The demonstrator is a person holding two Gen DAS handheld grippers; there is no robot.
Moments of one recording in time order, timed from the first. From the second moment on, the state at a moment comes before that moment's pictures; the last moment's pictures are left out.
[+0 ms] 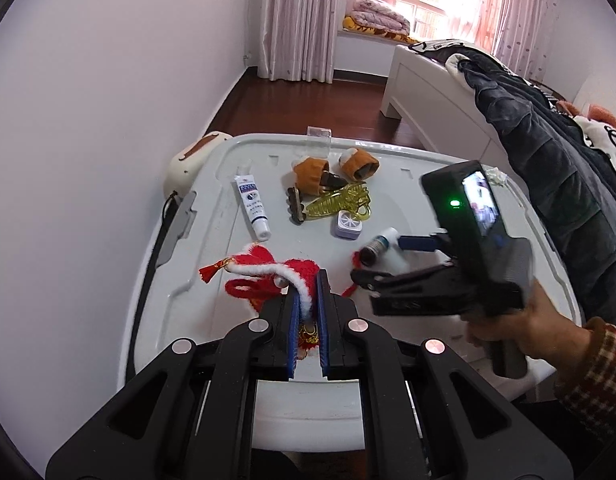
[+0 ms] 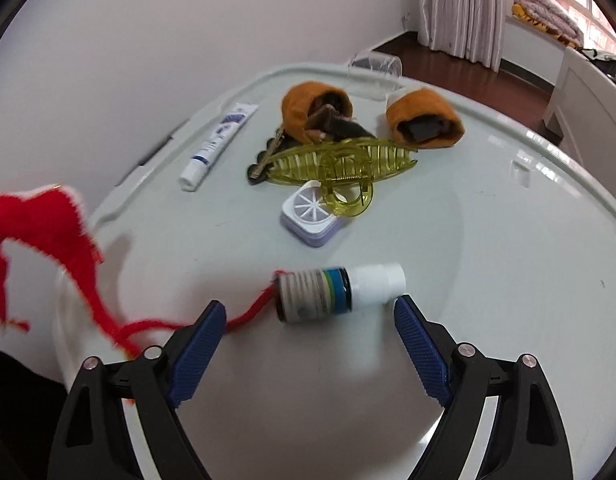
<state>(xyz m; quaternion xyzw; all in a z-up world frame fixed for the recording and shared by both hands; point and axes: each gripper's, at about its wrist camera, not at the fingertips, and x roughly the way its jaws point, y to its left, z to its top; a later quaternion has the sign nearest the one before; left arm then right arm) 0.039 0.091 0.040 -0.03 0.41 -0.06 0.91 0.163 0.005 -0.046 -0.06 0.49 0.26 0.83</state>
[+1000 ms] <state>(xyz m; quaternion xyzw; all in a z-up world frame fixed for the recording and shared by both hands) 0.022 0.126 0.060 -0.06 0.41 -0.04 0.91 0.177 -0.005 -0.043 -0.09 0.48 0.27 0.83</state>
